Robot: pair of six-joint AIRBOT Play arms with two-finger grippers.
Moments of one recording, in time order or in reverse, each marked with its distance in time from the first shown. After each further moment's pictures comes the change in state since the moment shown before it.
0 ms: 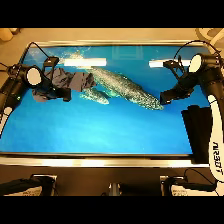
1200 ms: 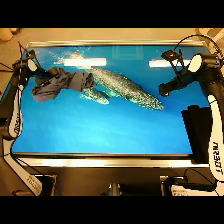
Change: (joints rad) left arm 0.335 -0.610 0.526 -0.124 0.263 -0.274; right arm 0.000 -0.001 0.000 0.031 -0.246 -0.109
